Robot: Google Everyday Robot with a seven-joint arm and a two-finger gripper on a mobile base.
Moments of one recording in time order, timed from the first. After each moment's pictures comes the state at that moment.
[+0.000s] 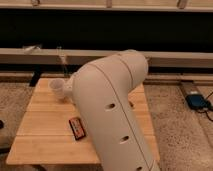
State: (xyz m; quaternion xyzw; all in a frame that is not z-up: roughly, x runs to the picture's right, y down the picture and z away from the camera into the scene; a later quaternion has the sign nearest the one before) arm -0.153 0.120 0.900 -0.26 -0.02 0.04 0.96
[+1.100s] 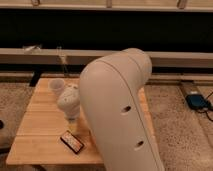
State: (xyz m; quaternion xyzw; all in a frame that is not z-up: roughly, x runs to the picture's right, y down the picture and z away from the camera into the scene) arm -0.192 0.198 0.837 -0.31 -0.07 -0.01 0.95
